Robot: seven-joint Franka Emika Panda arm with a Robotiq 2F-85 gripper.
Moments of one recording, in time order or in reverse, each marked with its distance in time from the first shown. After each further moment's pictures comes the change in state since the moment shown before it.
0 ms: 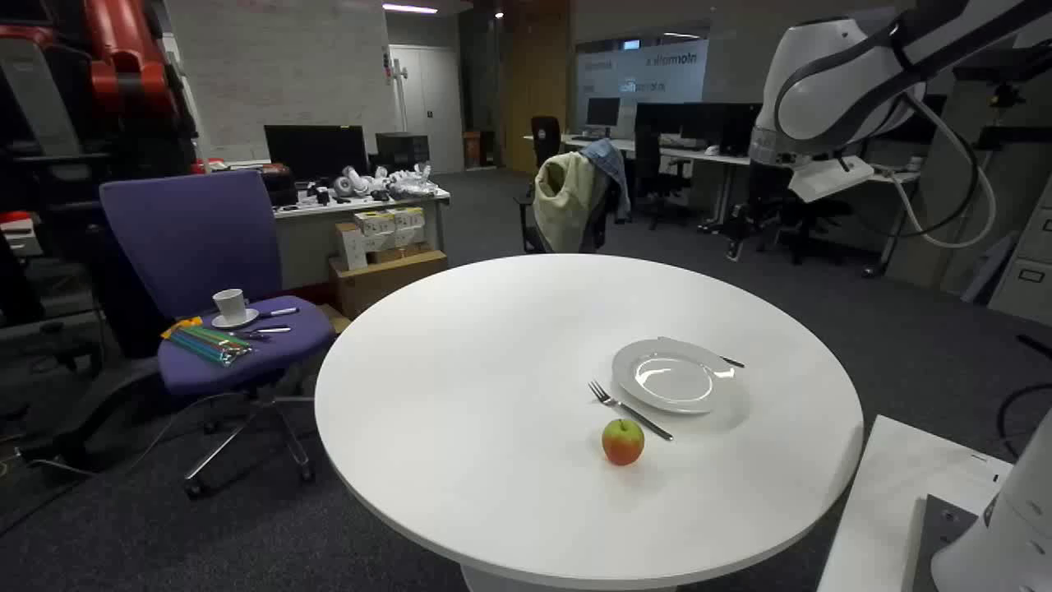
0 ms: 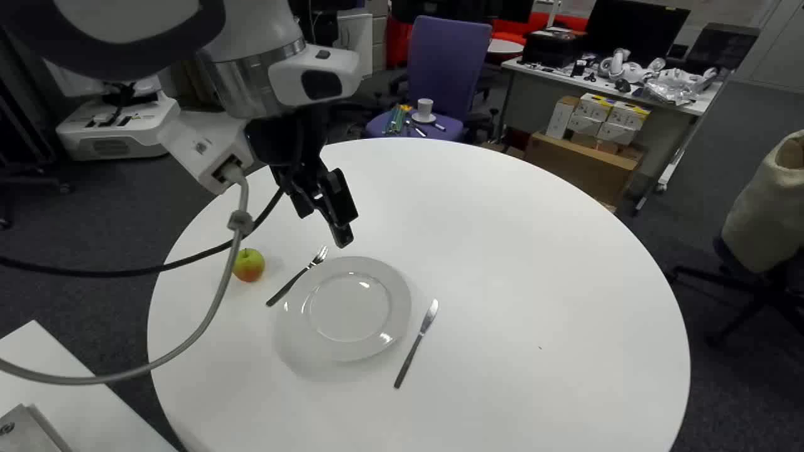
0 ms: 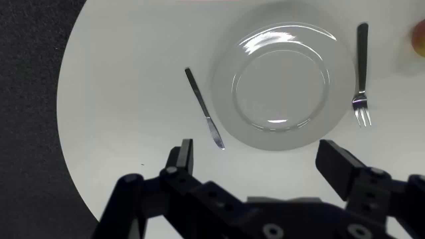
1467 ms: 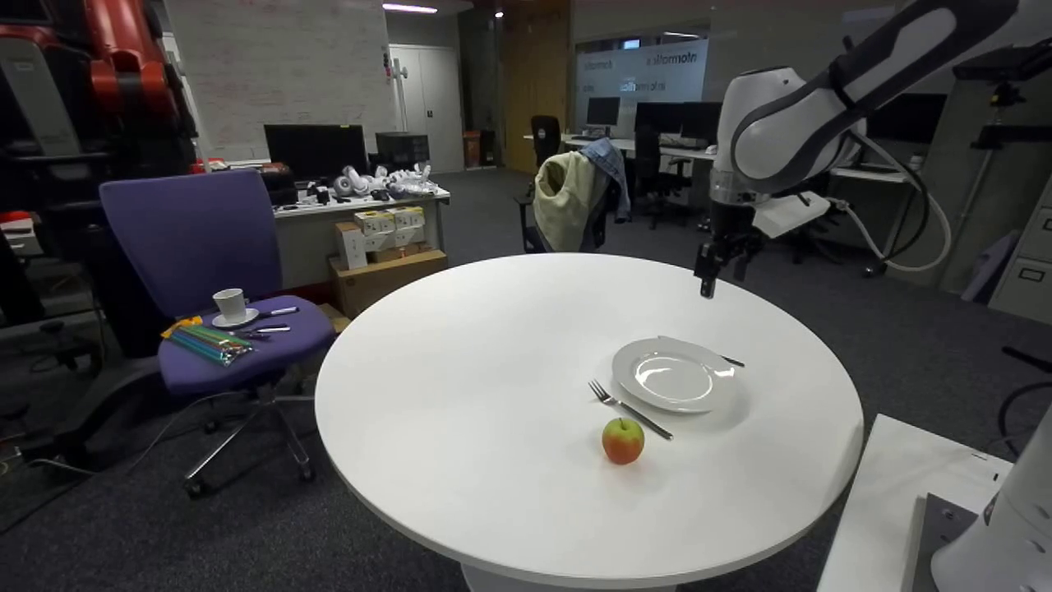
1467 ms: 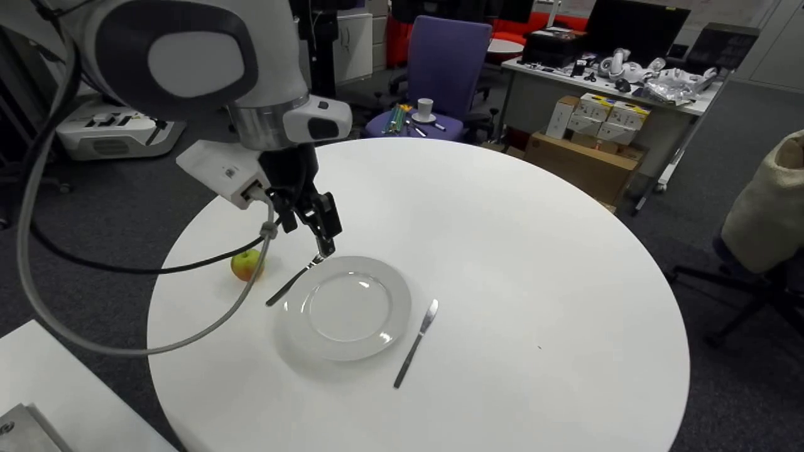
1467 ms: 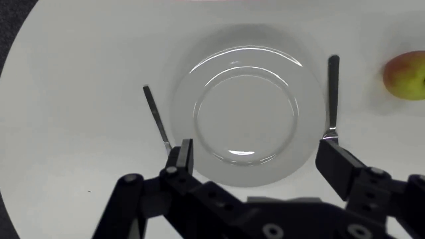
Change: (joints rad) arm 0.099 0.162 0.018 0.015 0.045 0.021 -0.001
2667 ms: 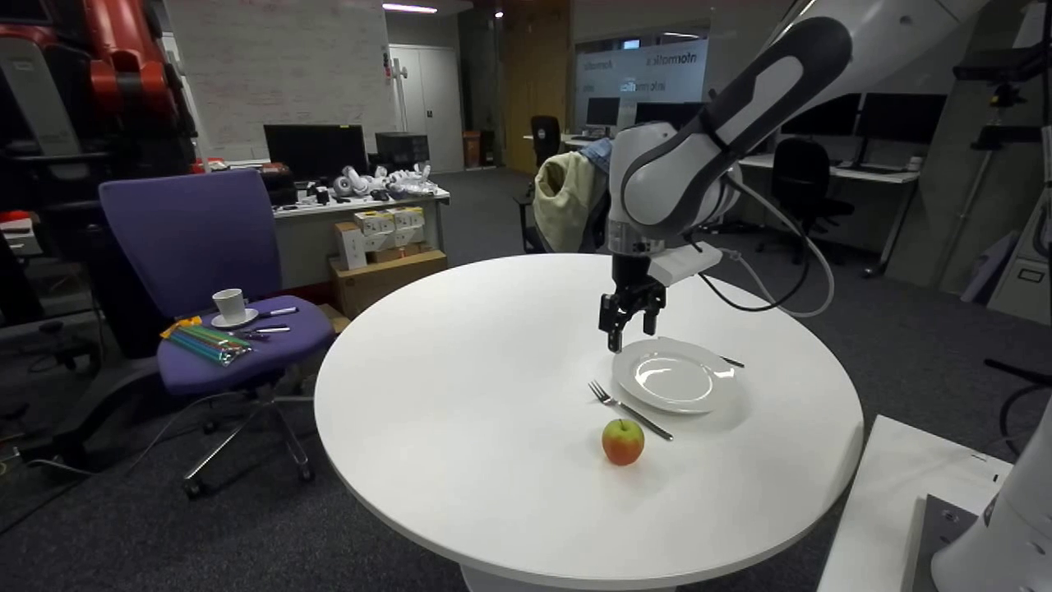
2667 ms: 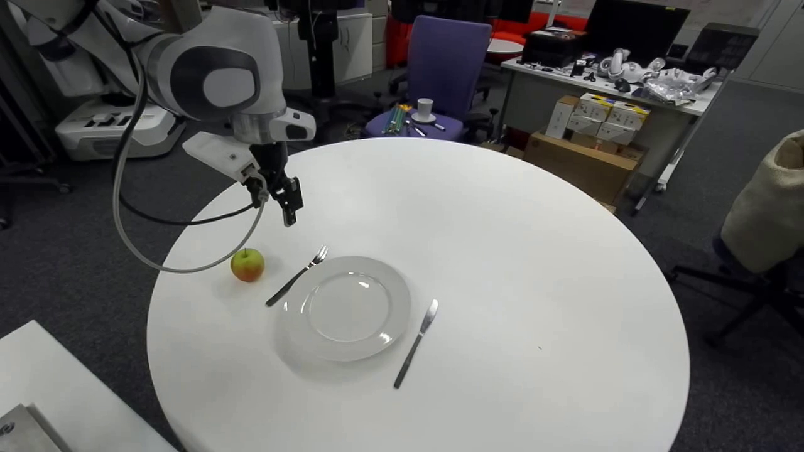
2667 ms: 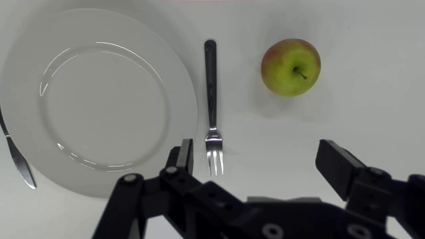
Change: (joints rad) arm 0.165 0.308 0.158 0.195 0.203 0.006 0.067
